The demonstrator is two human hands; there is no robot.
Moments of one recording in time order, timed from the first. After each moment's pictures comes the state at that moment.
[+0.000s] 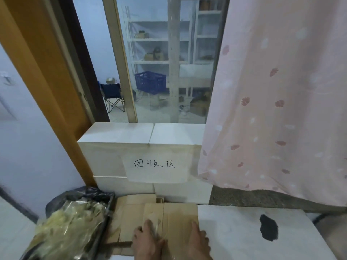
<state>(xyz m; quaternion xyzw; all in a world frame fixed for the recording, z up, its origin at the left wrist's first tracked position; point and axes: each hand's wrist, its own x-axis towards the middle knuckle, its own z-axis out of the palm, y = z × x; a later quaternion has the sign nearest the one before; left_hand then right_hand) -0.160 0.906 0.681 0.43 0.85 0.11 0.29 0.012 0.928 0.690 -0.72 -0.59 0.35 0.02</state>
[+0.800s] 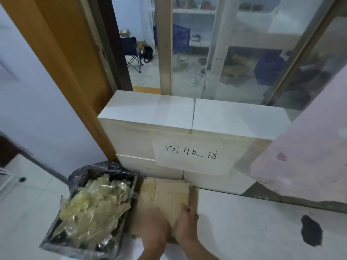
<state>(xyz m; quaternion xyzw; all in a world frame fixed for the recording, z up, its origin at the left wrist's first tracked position) -0.249 0.932 0.624 0.43 0.87 0.04 0.23 -0.153 0.968 0.637 -0.71 -0.60 0.37 0.03</state>
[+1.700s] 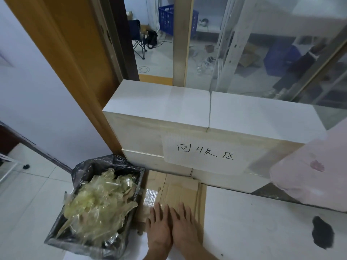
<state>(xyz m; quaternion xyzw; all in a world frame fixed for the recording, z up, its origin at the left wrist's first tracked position) -0.271 0.932 0.571 0.51 0.81 -0.05 0.29 -0.182 0.967 0.605 -0.56 -0.75 0.29 -0.21</state>
